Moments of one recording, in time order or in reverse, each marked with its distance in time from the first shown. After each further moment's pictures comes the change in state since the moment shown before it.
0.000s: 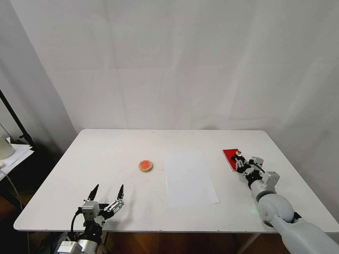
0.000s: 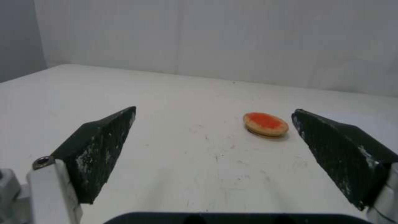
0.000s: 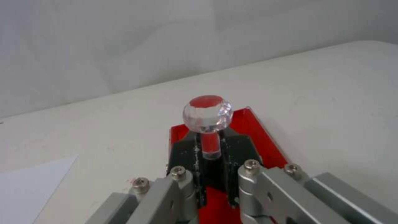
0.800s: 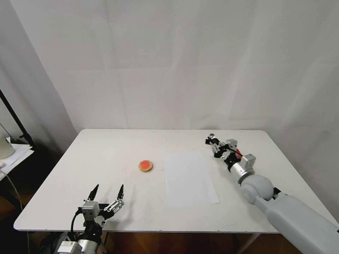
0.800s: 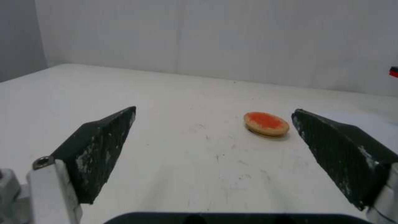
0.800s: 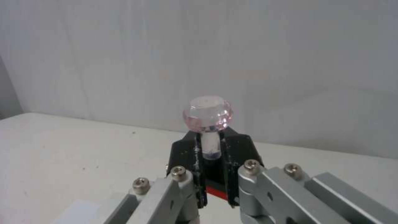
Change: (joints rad) left arm 0.000 0.000 0.000 0.000 0.000 0.000 0.000; right arm 0.386 -0.024 -0.414 -0.054 -0.058 0.103 -0.111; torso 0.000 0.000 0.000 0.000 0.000
